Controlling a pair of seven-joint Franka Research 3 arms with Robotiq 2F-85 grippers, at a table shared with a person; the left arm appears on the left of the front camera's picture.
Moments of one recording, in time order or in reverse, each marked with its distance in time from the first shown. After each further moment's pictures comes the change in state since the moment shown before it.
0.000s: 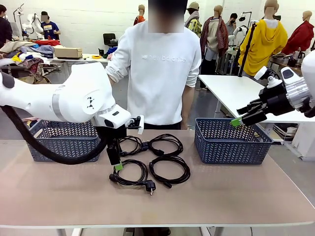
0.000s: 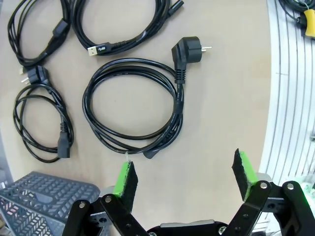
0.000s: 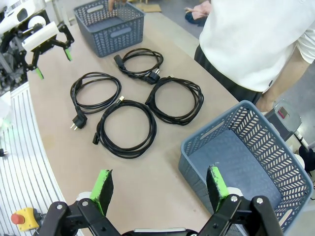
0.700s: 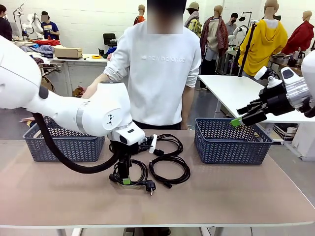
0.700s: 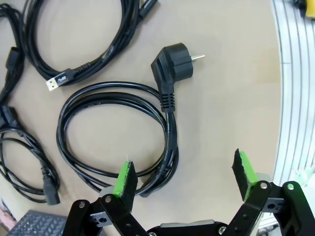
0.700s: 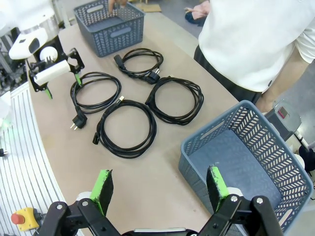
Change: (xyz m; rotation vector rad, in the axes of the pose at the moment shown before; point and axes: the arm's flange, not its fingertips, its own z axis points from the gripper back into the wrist) left arm 0.030 0.004 -0.069 -0.071 0.089 -0.125; right arm 0.000 0.000 0.000 0.000 0.000 0.000
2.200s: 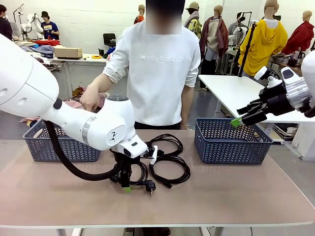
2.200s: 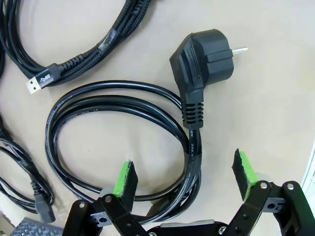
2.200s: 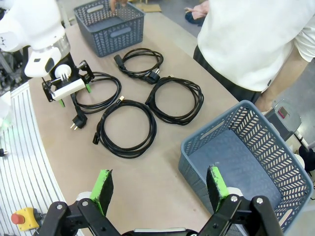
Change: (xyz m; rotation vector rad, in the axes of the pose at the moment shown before) left arm -0.001 0.012 -0.051 0.035 0.052 0.017; right arm 0.000 0.000 0.000 0.000 0.000 0.000
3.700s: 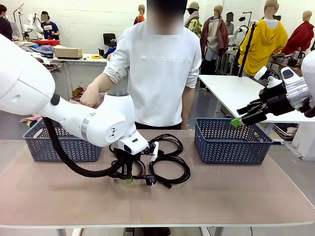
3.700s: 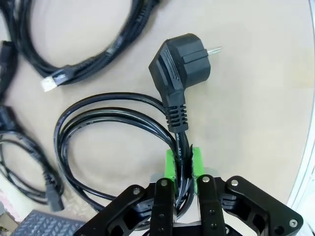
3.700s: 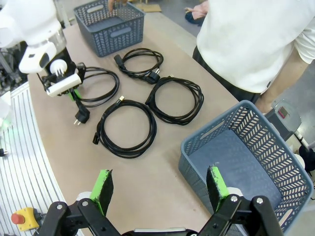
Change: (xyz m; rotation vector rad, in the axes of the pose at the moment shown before) left arm 0.004 -0.005 0.030 0.037 -0.004 -0.003; right arm 0.000 0.000 0.000 0.000 0.000 0.000
